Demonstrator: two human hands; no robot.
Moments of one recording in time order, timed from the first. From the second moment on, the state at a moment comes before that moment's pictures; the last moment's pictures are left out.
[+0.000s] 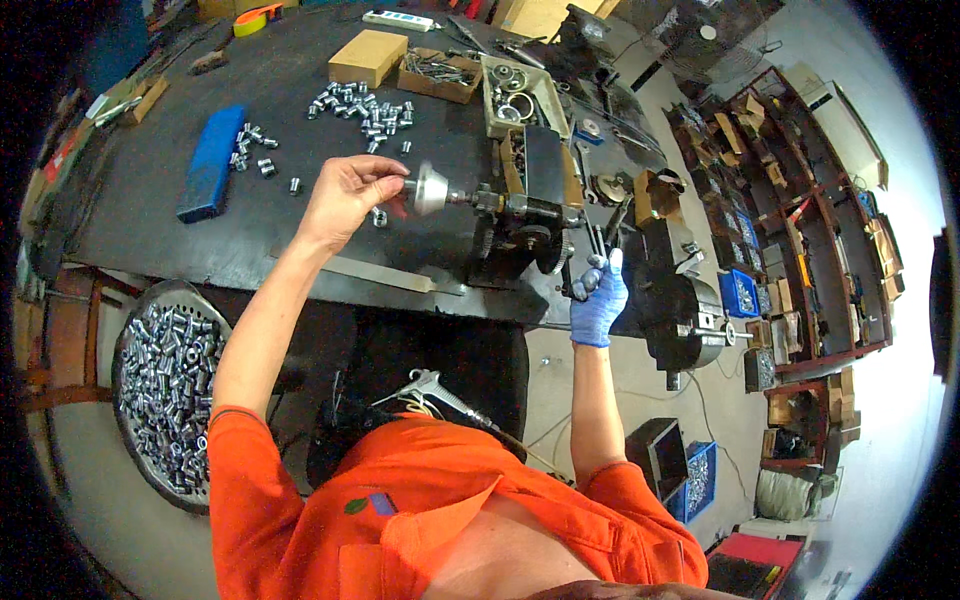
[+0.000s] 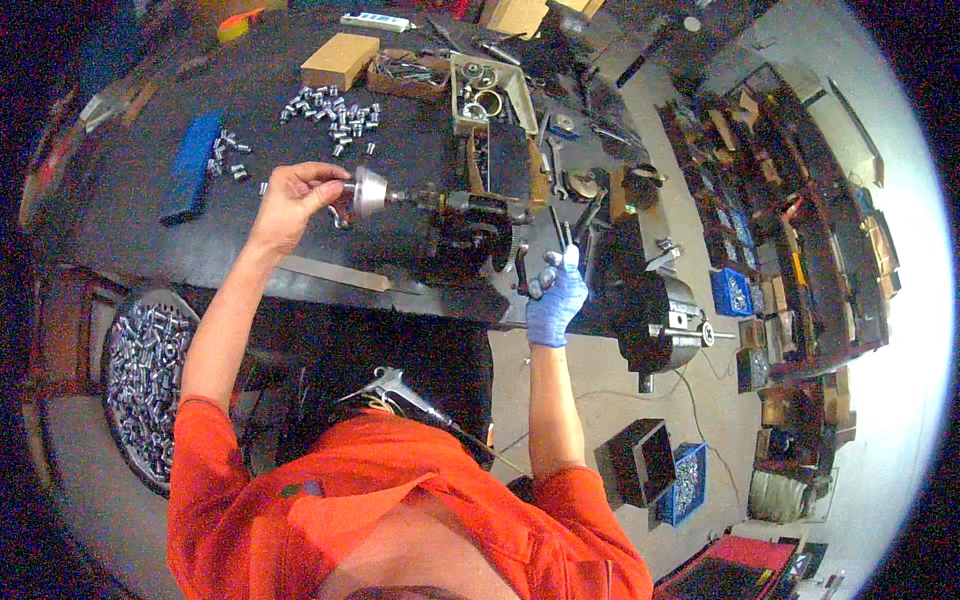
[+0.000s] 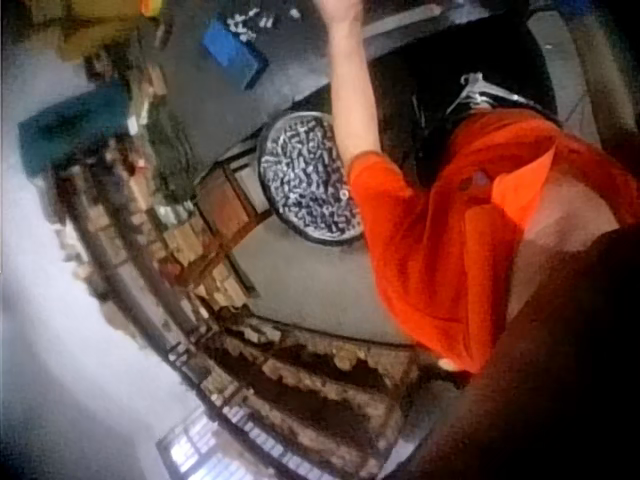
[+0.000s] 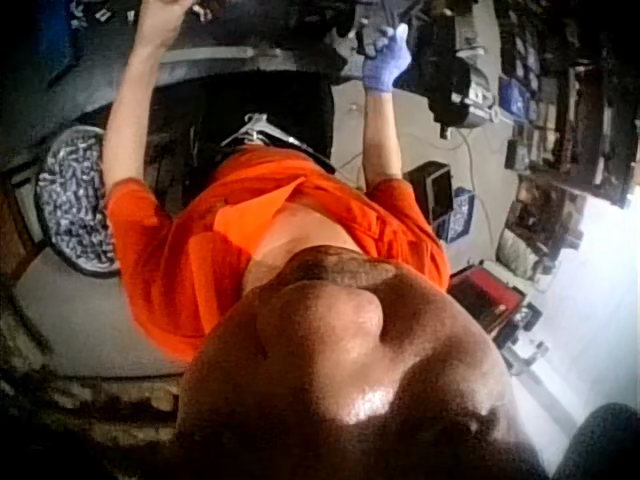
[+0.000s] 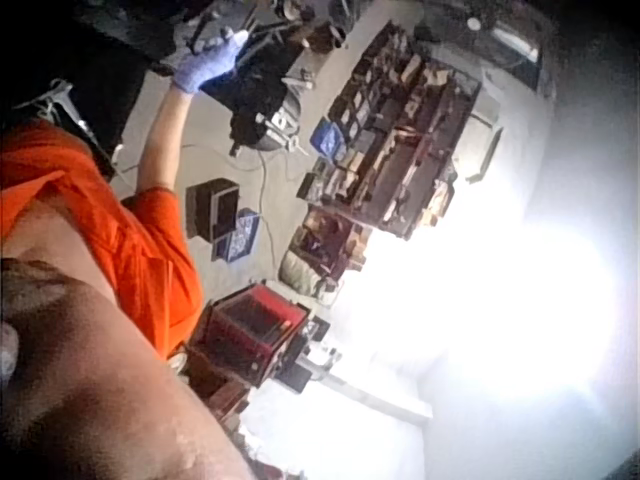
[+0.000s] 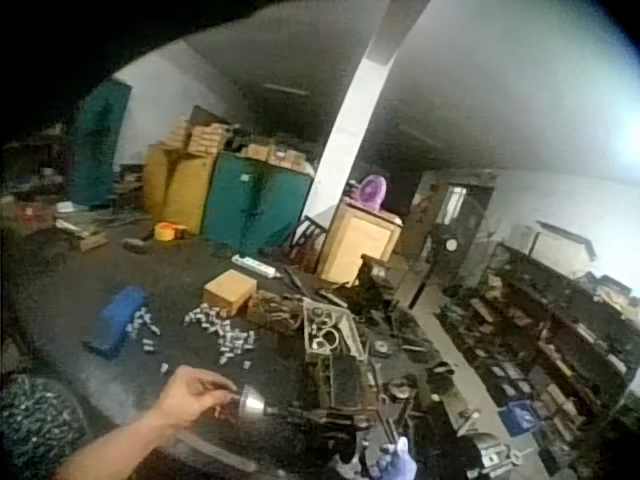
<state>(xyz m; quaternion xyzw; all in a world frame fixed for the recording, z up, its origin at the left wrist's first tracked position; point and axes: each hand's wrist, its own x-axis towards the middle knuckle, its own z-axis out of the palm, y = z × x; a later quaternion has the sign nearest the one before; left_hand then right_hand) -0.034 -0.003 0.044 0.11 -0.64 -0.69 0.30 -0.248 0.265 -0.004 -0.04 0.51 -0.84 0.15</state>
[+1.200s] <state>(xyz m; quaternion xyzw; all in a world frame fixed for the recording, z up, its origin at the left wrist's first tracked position) -0.037 -0.007 0.034 0.12 -0.66 -0.69 0.29 -0.269 0.264 -0.003 -0.05 0.53 -0.82 0.21</state>
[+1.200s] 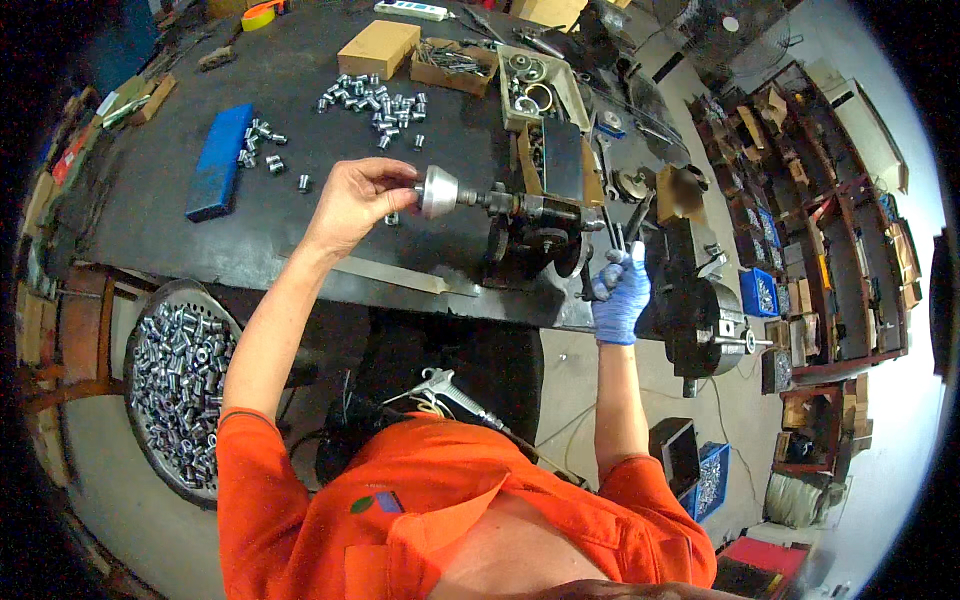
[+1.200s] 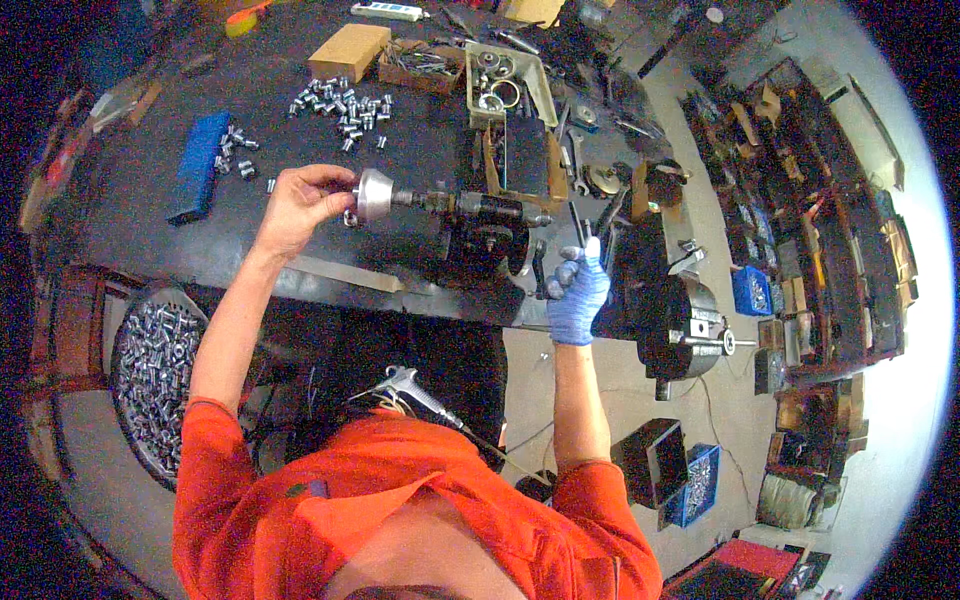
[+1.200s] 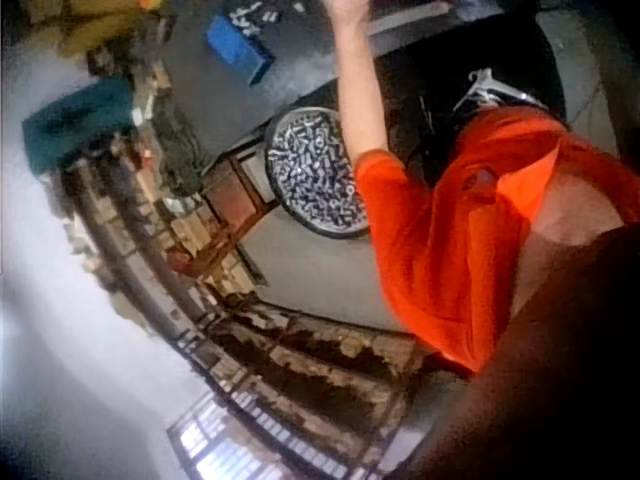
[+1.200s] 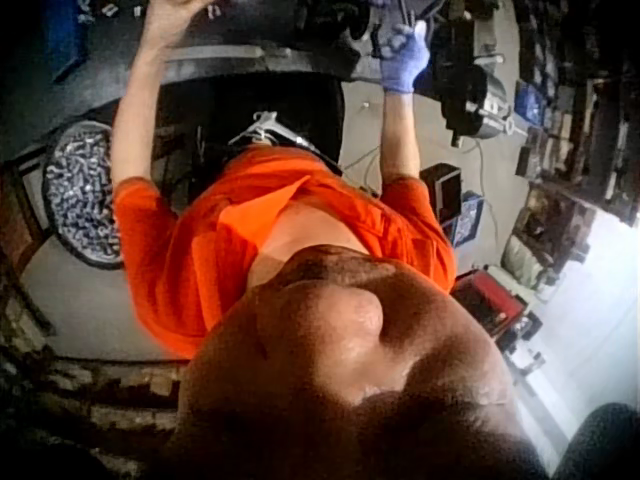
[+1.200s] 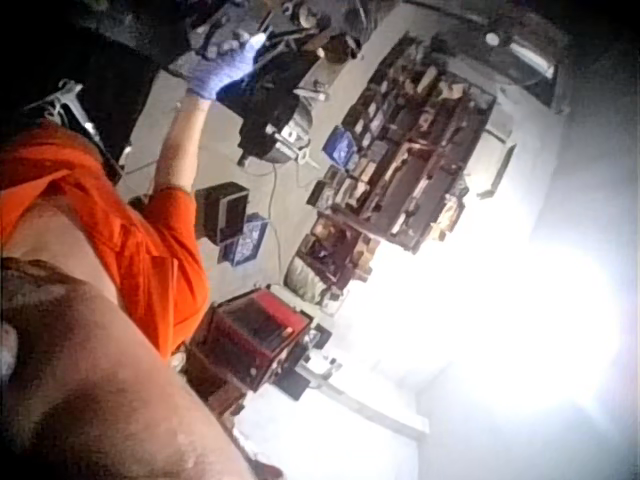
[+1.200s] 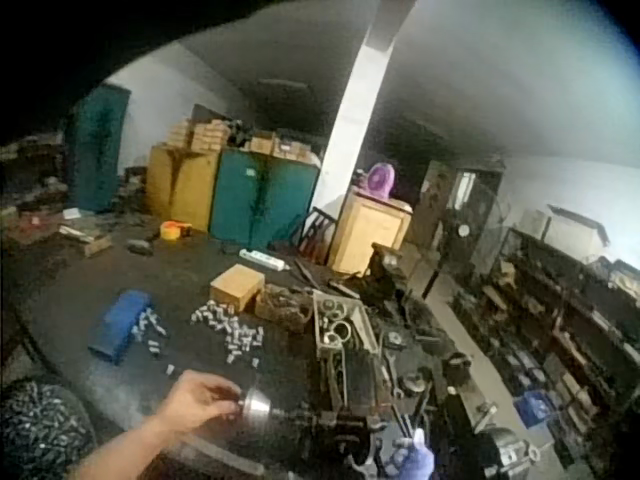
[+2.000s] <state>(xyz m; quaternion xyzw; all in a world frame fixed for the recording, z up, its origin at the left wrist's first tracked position) -0.026 -0.012 0.038 0.13 -0.61 -0.73 0.28 -0.263 0.264 0.041 -0.17 0.43 -0.87 0.13</state>
